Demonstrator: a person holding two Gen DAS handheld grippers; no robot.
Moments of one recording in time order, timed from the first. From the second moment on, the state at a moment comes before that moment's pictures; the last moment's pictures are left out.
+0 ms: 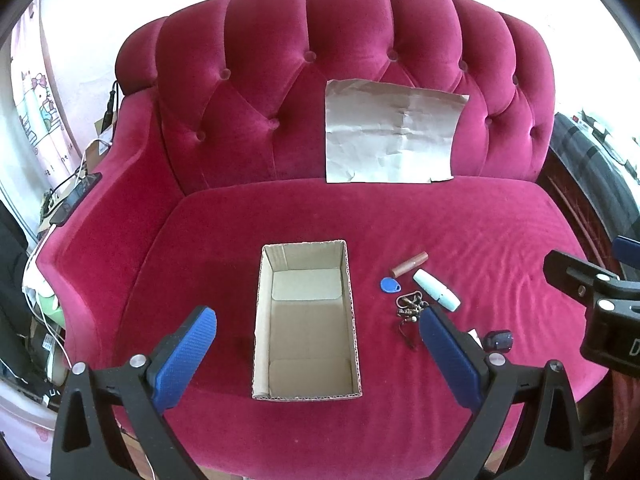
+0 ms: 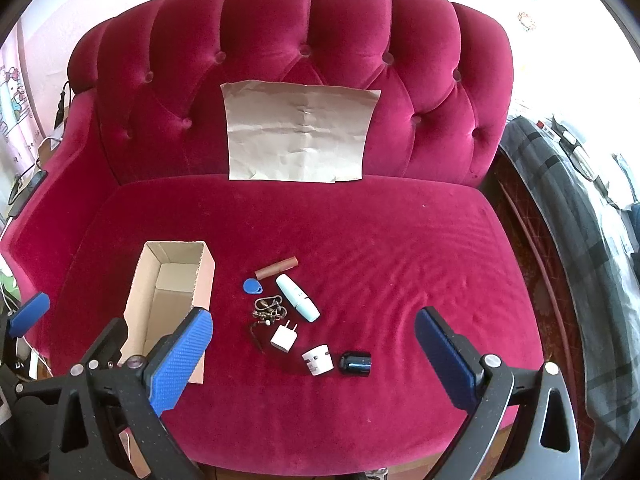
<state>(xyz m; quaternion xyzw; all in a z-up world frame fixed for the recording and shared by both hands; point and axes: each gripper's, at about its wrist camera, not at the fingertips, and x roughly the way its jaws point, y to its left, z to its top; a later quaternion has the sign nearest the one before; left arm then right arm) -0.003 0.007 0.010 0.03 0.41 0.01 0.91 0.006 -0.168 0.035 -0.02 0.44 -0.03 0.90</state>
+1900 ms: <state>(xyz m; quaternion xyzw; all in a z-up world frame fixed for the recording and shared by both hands) 0.041 0.083 -0.142 0.02 0.49 0.03 0.87 0.048 -0.190 -0.068 -0.02 0.50 -0.04 0.87</state>
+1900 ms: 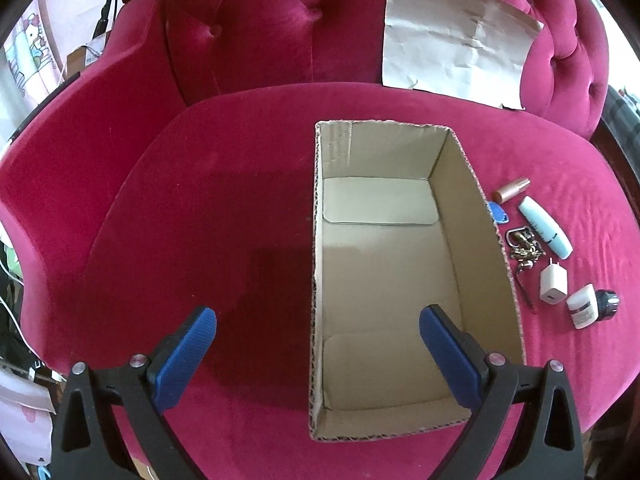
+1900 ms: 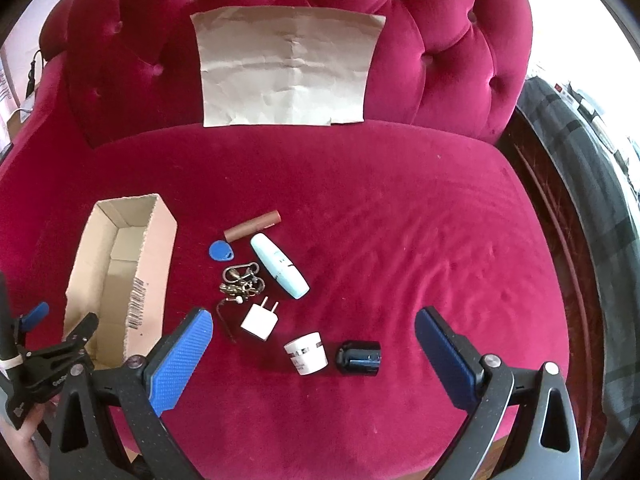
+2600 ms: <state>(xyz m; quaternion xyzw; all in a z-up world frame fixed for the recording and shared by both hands) 0.036 0.092 -0.156 0.01 0.50 0.01 0.87 0.060 -0.199 -0.107 0.00 0.51 -0.05 0.86</state>
